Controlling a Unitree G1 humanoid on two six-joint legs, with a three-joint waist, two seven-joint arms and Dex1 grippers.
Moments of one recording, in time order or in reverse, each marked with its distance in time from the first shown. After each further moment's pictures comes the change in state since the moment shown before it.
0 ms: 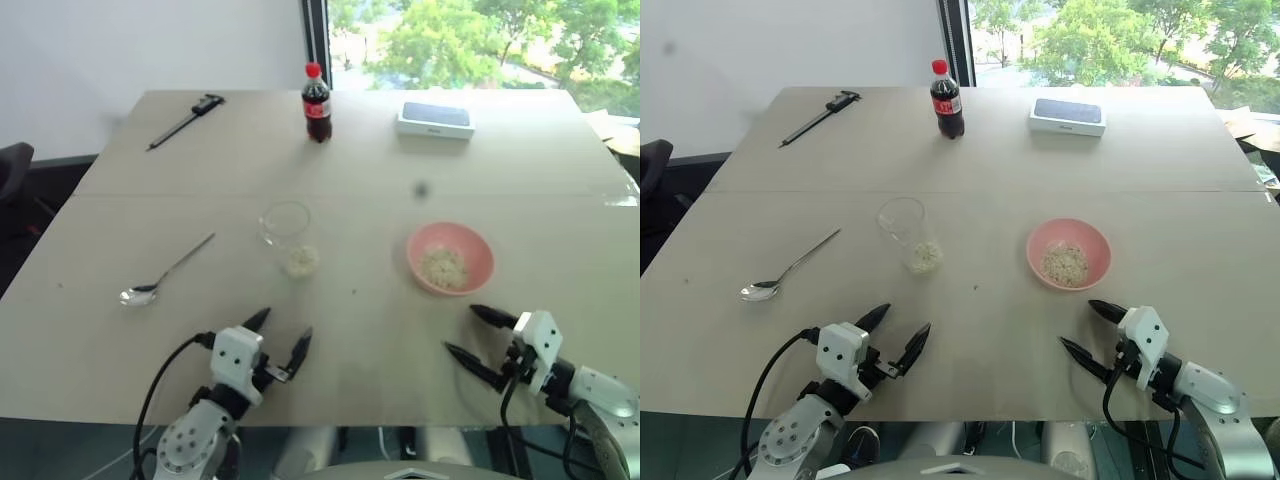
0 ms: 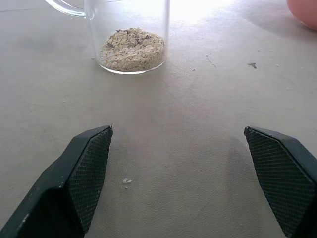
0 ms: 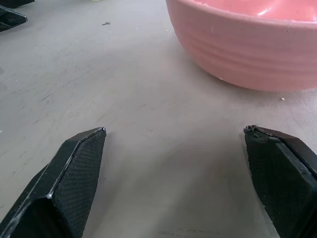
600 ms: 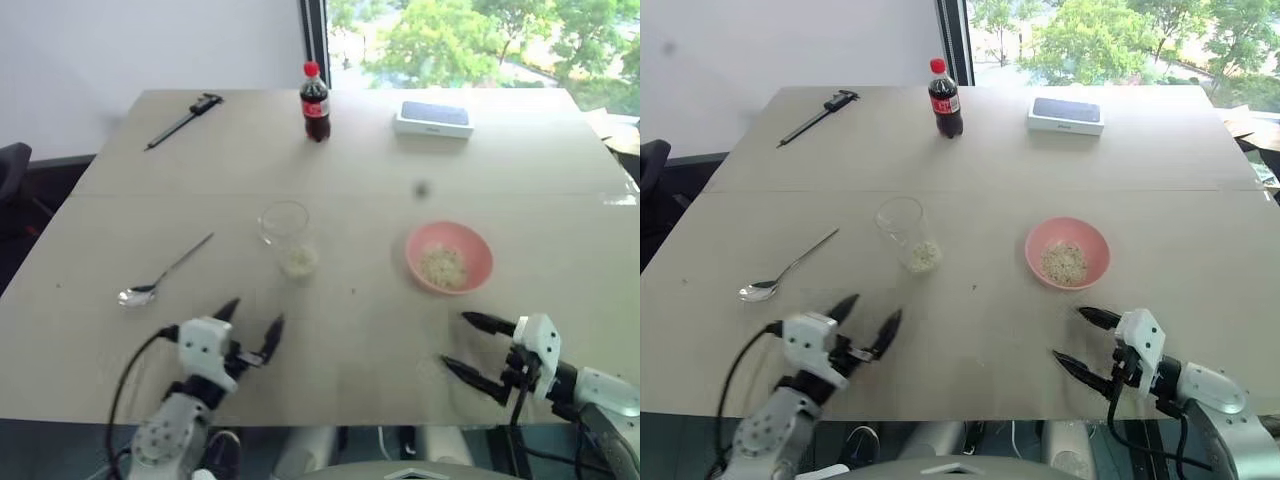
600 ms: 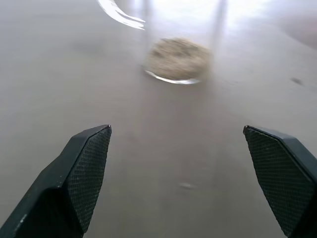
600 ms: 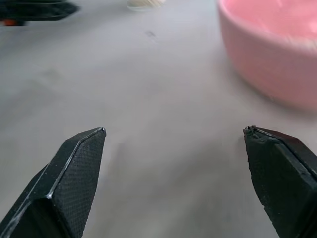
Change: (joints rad) left arm -0.083 0.041 0.224 0.017 -0.140 0.061 0.023; right arm 0.026 -0.105 0.012 -0.191 0.116 0.131 0.090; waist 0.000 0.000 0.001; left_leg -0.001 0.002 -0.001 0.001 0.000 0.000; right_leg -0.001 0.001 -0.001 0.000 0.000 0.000
